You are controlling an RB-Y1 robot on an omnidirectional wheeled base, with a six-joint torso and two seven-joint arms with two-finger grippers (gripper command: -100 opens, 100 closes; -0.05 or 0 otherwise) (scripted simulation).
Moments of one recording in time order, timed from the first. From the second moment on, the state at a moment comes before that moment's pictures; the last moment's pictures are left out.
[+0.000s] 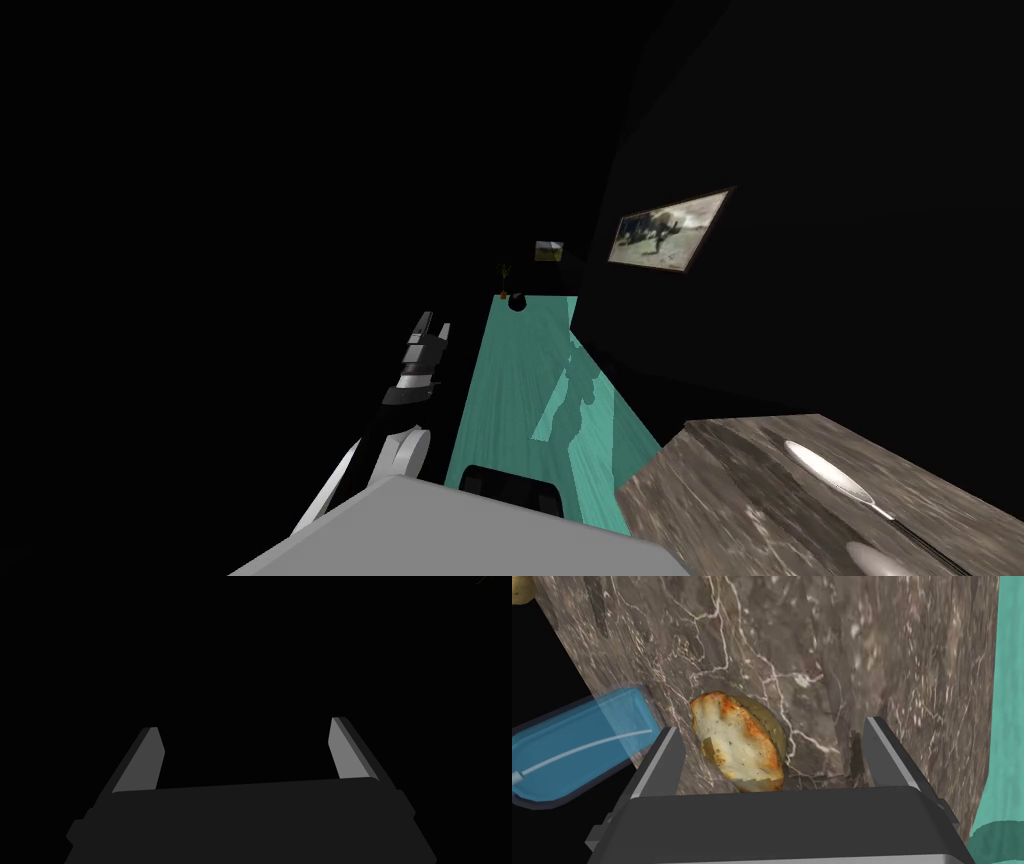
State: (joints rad) left arm 0.55 -0.02 -0.06 -2.28 -0.01 -0.40 0.08; right arm 1.04 -1.04 0.14 -0.59 -0.04 -0.27 0.86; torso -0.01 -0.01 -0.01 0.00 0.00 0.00
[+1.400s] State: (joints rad) left arm 0.55 -0.03 -0.06 -2.28 -0.01 -0.40 0.08; right arm 1.06 -1.04 0.13 -0.61 -0.04 -0.25 0.86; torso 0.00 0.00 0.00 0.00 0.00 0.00
